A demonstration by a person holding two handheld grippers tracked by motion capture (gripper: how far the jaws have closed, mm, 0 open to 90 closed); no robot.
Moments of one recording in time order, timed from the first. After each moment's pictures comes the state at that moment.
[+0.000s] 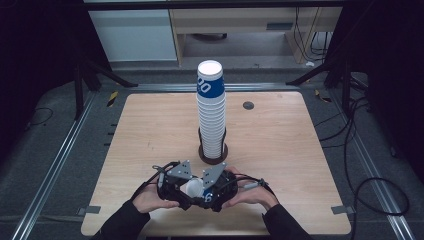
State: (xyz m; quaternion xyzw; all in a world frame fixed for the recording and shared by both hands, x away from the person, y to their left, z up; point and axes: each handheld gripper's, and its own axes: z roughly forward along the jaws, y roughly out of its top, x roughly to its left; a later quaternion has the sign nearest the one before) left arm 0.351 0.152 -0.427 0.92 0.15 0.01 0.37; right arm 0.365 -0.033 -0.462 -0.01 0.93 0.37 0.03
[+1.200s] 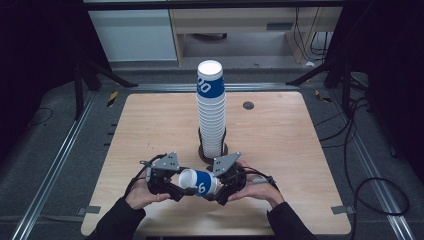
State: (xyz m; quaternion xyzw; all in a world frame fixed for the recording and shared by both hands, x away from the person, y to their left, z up) left arm 0.359 0.180 -0.411 0.88 0.18 0.03 0.43; right arm 0.380 -0.058 -0.447 0.05 0.90 0.43 0.04
